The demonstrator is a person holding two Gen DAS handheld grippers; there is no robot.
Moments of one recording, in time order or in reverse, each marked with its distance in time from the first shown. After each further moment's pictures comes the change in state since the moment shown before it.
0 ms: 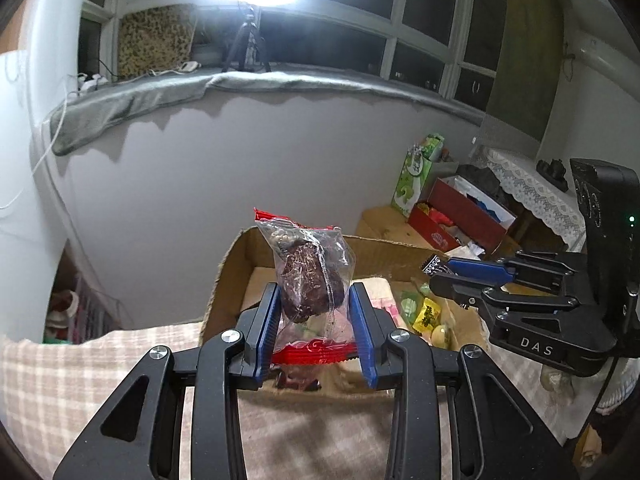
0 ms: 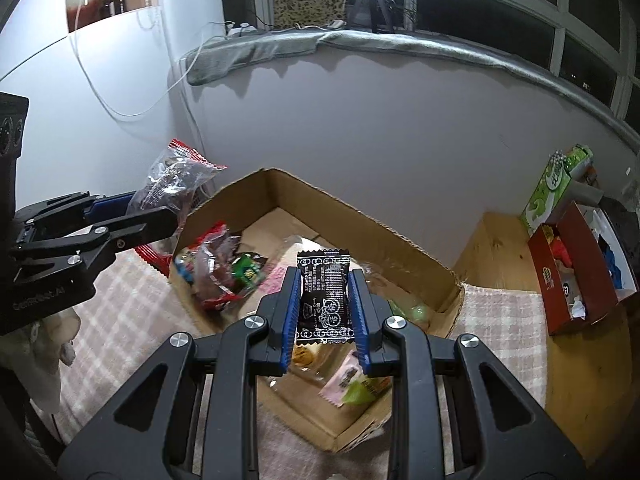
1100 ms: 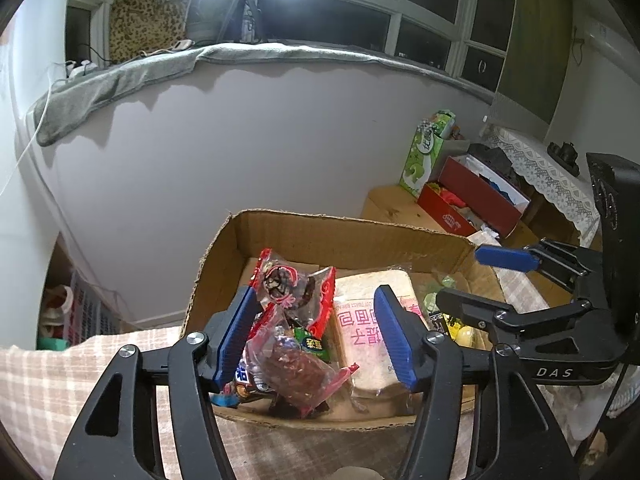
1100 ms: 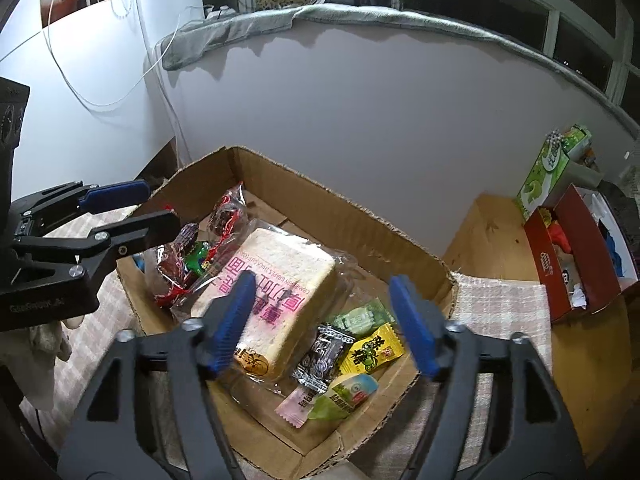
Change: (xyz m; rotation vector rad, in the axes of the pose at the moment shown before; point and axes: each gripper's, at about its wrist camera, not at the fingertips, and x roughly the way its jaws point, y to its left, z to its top) left arm 0.040 -0.002 0.001 0.011 0.077 0.020; right arm 0.033 -0.021 -0.007 0.024 0.047 -0.038
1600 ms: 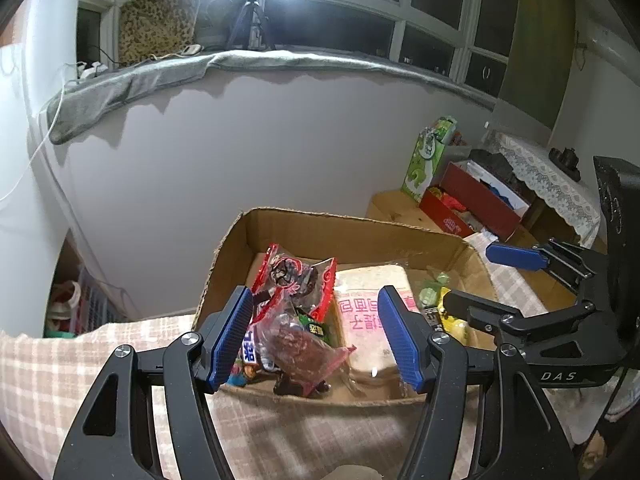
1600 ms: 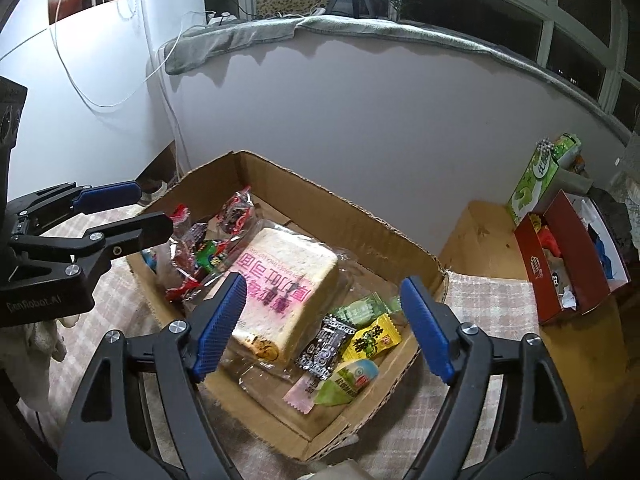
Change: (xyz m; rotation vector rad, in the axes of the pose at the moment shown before) left arm -0.023 0.001 -0.007 -0.016 -0.024 0.013; right arm -0.021 0.011 -0.005 -0.017 -0.024 -0.026
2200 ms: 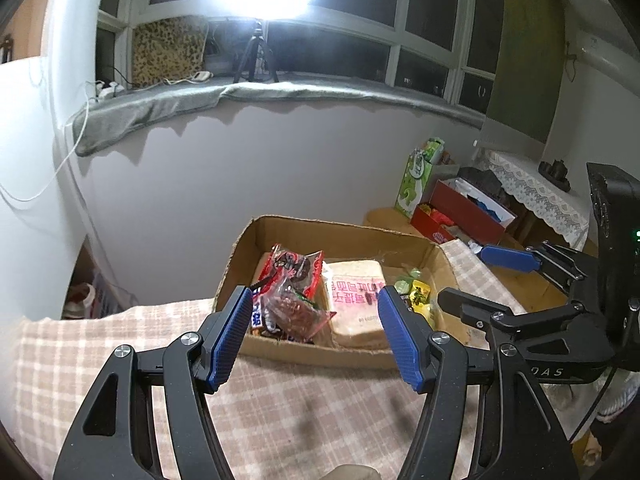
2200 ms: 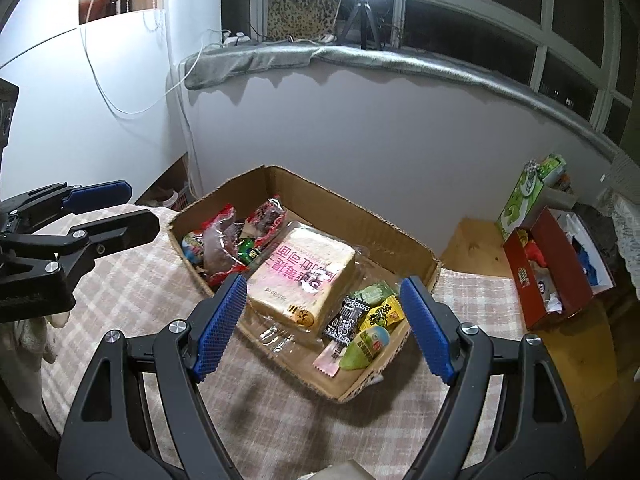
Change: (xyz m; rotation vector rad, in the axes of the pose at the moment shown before) left arm -0.066 -0.011 -0.023 -0.001 -0.090 0.013; right arm -0.061 0.031 -0.020 -0.033 -0.086 -0.027
